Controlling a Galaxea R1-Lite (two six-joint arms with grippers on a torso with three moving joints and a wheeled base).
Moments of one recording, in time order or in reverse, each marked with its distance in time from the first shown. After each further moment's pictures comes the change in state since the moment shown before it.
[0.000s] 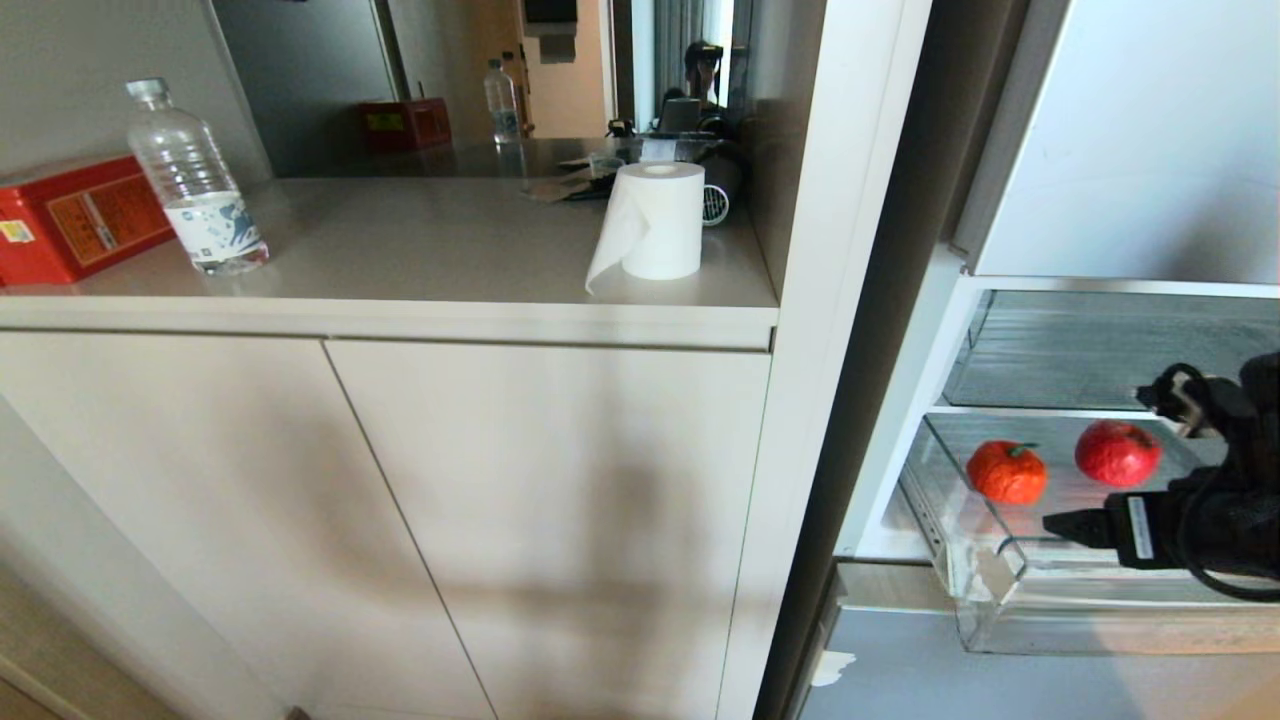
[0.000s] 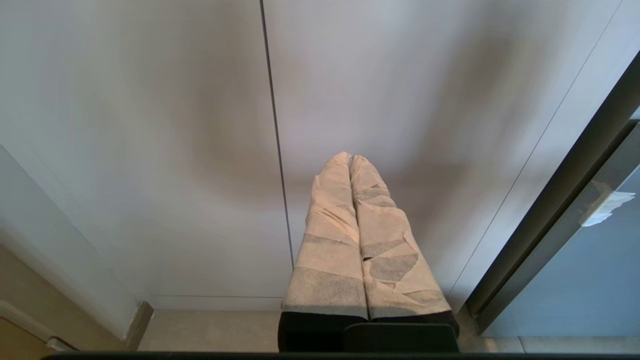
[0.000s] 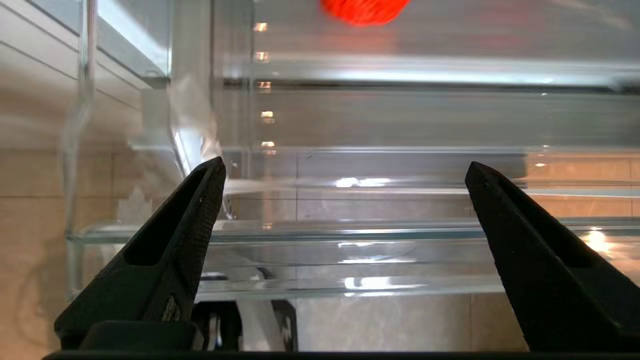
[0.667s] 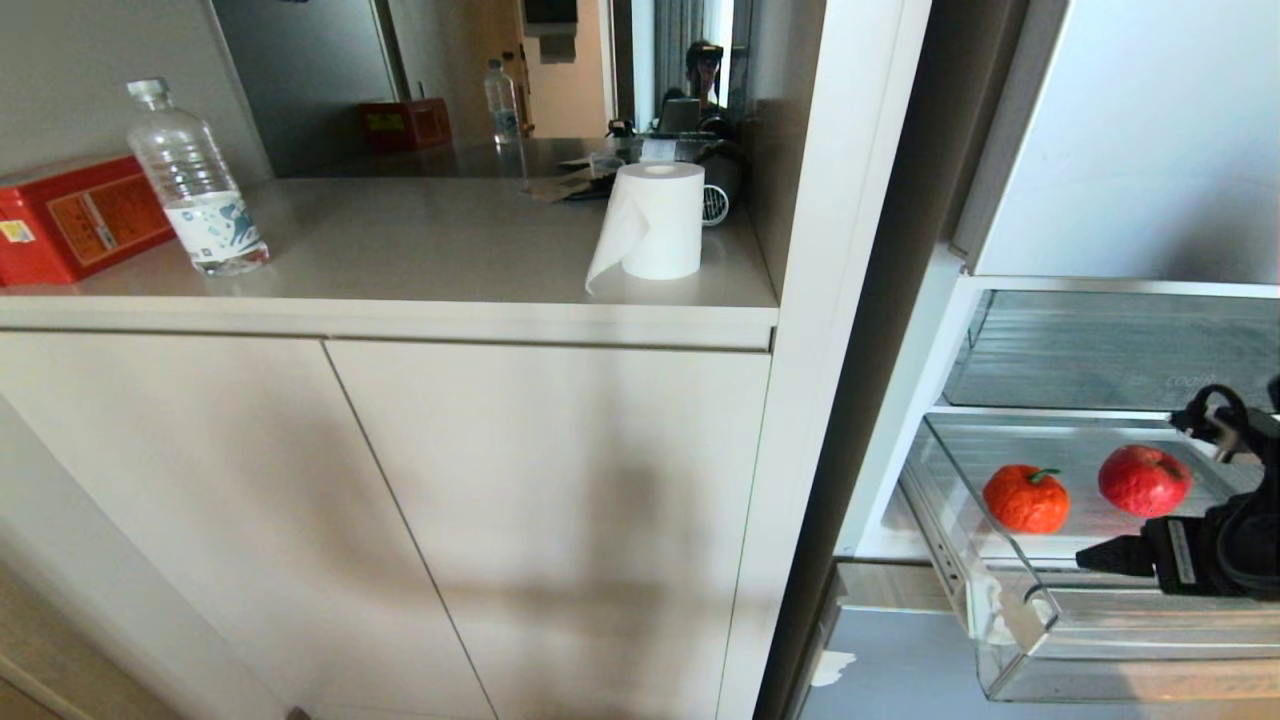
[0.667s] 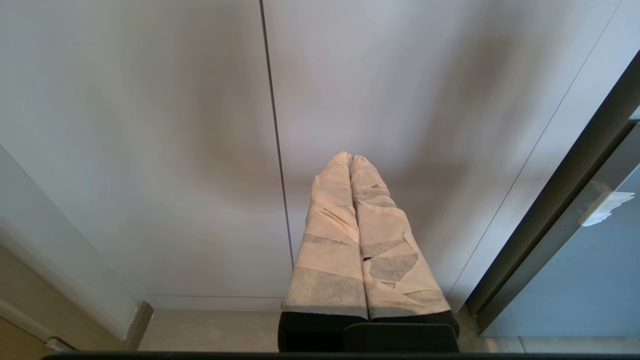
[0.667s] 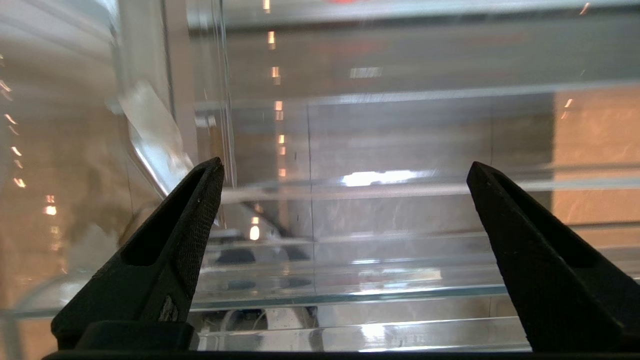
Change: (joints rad) left arm 0.000 0.000 0.000 0.000 0.000 0.000; right arm -0.105 0.029 -0.026 0.151 0.100 0.002
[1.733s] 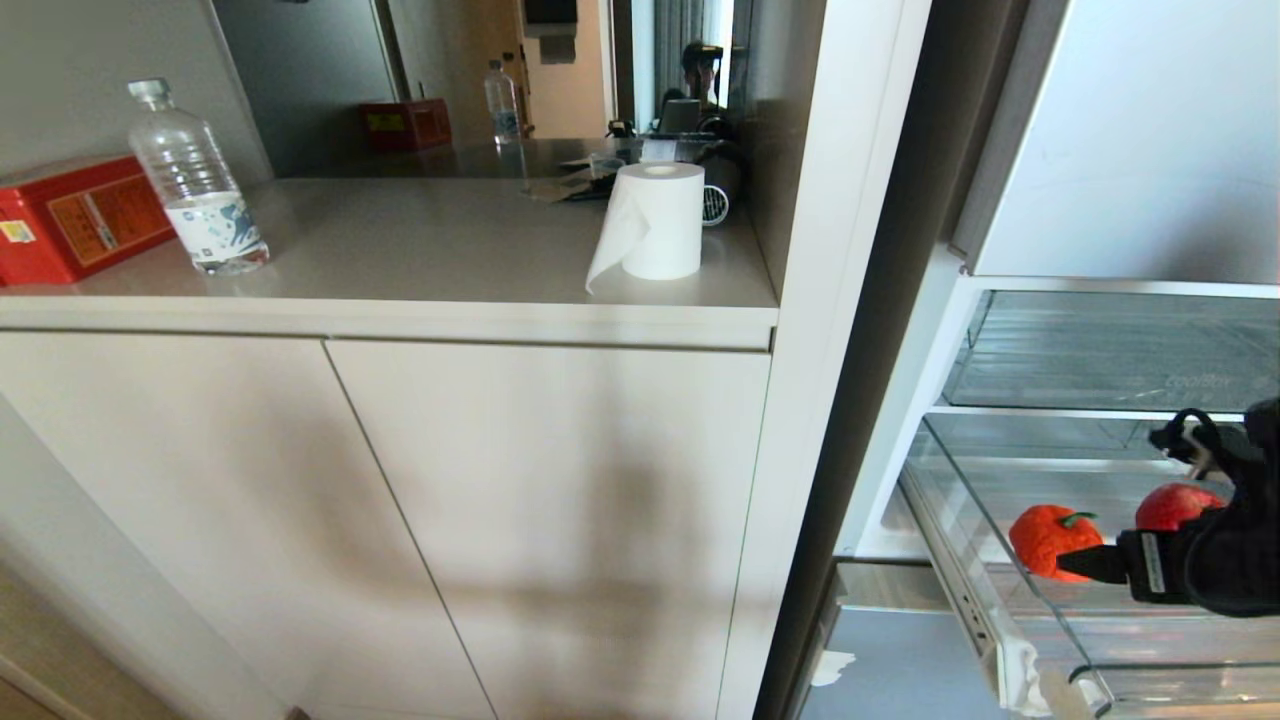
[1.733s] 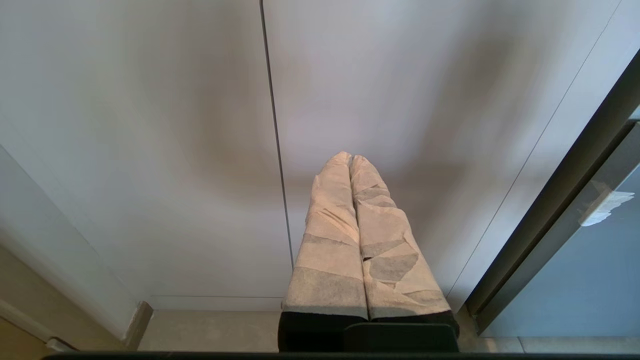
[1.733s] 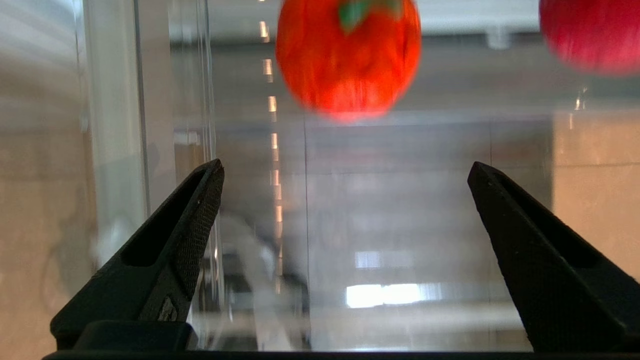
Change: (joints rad) left arm 0.000 0.000 0.000 0.000 0.000 0.000; right arm -0.024 0.077 0.123 -0.280 0.010 -0.033
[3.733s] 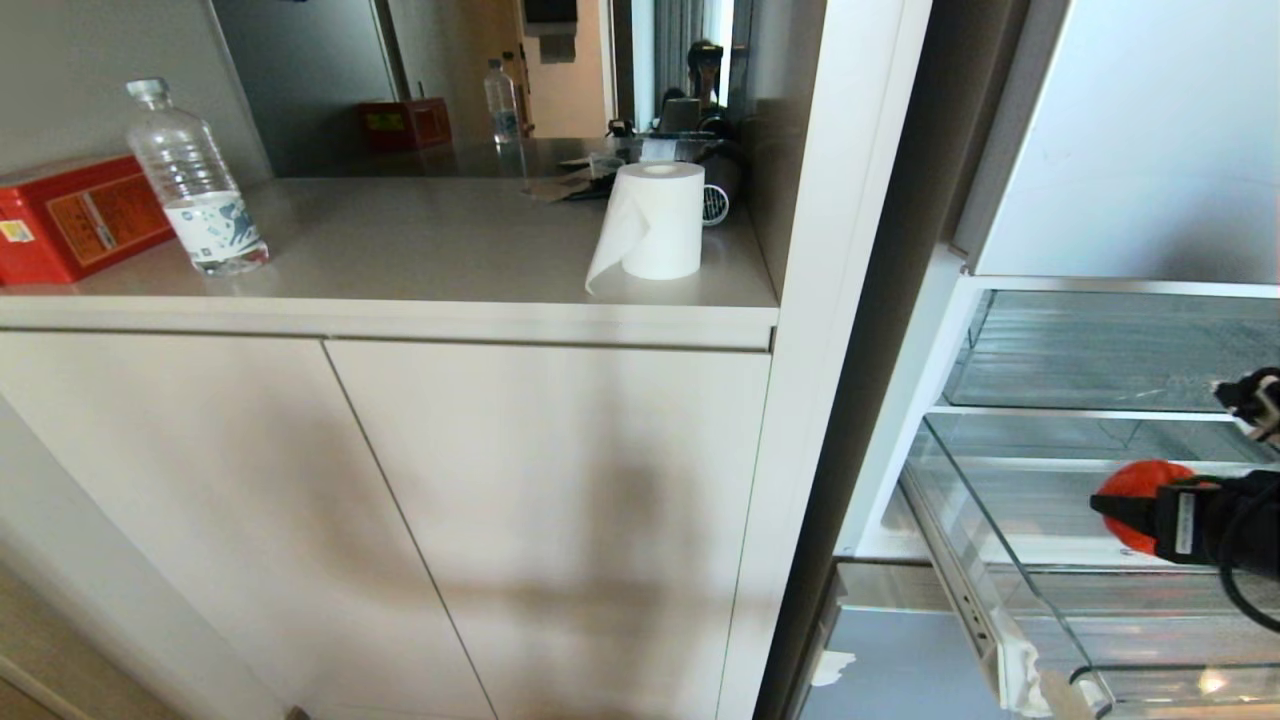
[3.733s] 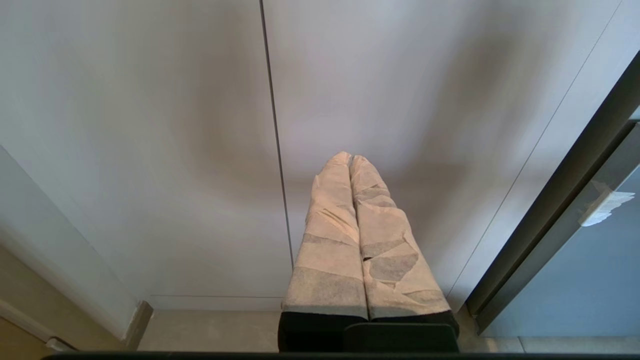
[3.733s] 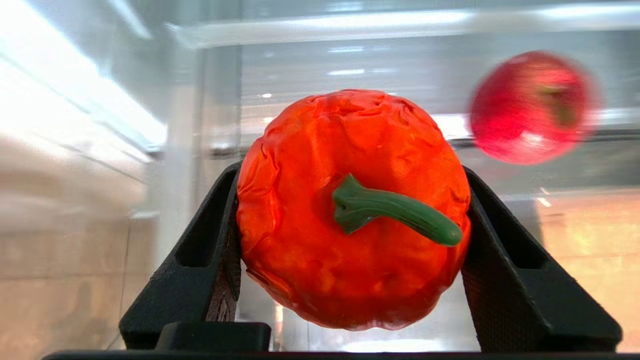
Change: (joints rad) left arm 0.000 0.000 0.000 0.000 0.000 0.000; right arm 0.000 -0.174 0.083 -0.198 -0.004 0.014
